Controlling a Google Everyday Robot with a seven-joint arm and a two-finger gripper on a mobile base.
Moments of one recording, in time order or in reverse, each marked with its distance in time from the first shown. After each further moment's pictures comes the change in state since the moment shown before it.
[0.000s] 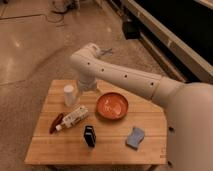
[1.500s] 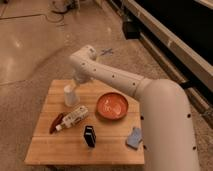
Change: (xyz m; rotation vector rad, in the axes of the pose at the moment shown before) arm 0.119 -0.014 0.062 0.025 0.186 -0.276
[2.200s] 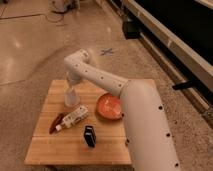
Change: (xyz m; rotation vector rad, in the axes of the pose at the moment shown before) arm 0.035 -0.026 0.055 0.085 0.006 -0.089
